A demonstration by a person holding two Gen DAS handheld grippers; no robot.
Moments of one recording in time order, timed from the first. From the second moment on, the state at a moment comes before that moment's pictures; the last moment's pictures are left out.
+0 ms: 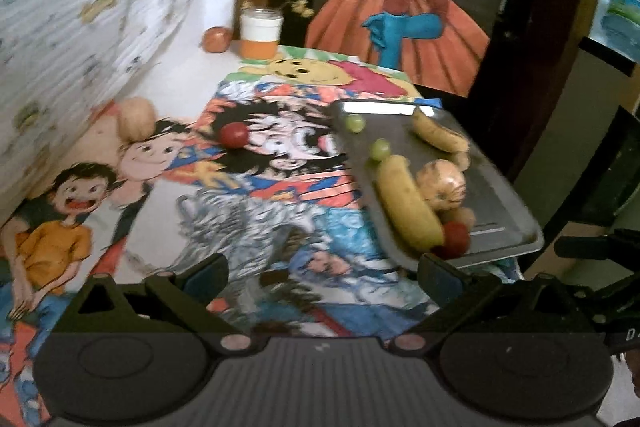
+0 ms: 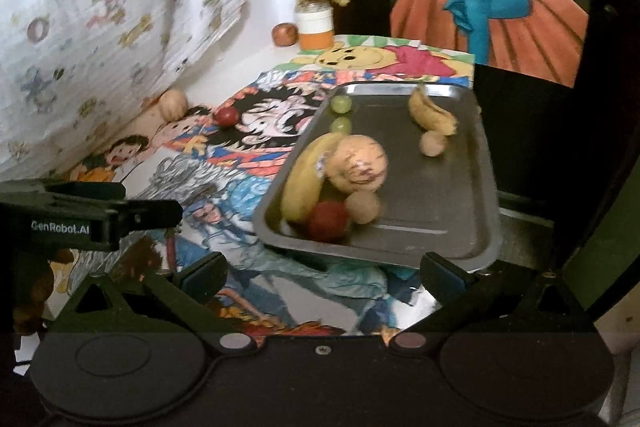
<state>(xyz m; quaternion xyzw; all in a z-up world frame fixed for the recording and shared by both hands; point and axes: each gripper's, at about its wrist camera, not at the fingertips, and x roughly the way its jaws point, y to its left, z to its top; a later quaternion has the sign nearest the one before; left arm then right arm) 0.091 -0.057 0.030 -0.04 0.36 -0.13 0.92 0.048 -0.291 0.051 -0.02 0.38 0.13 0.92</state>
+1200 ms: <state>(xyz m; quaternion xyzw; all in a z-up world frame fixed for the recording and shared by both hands) 0.123 0.056 0.048 -0.02 0.33 0.05 0.94 0.139 -0.184 0.073 -0.13 0.33 0.24 0.90</state>
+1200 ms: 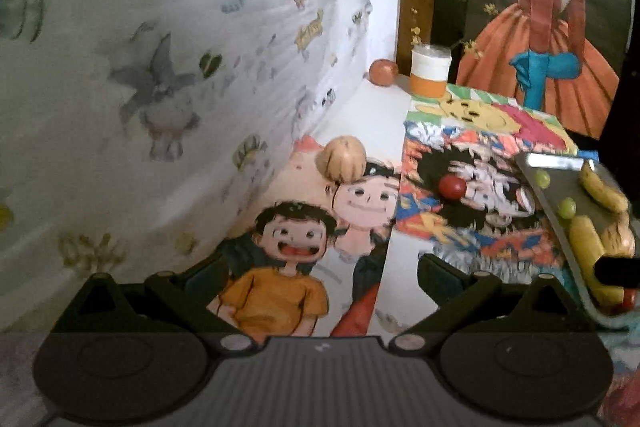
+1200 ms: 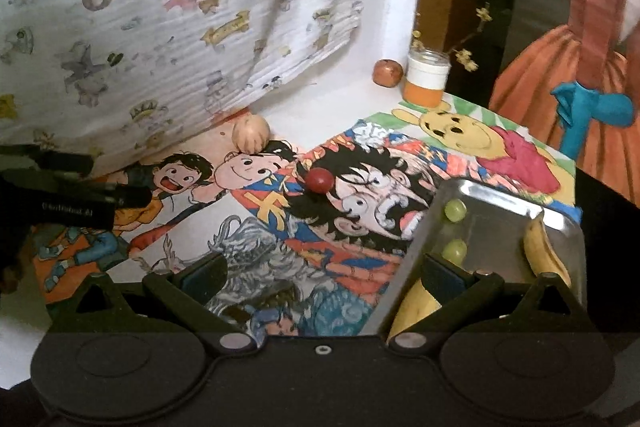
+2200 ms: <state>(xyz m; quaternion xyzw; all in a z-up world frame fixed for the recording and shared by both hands) 0.280 0.027 0.011 0.04 0.32 0.02 0.95 0.258 -0.140 0.018 -0.13 0.36 0.32 0.87</state>
